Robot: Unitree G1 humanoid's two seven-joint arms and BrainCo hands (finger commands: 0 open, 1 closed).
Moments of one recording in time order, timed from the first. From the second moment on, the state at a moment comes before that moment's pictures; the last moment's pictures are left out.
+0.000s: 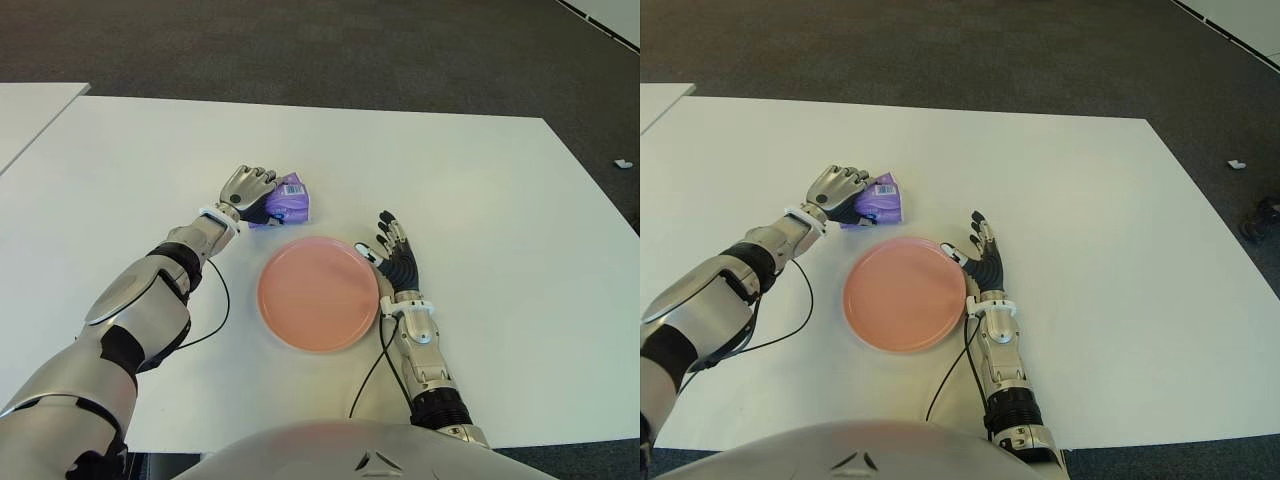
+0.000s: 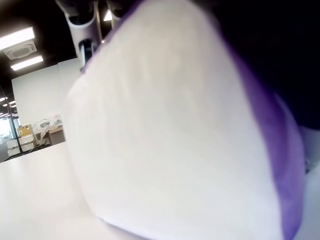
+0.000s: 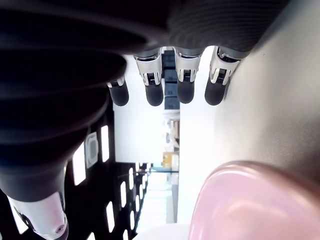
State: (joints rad) left arm -0.82 0.39 -0.83 1.30 0.94 -0.29 0.72; right arm -0.01 0.06 0.03 0.38 -0.08 -0.37 -0.05
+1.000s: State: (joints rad) left arm -0.82 0.38 -0.78 1.31 0.89 -0.31 0.71; right arm -0.02 0.05 0.02 0.40 -0.07 -0.38 -0.05
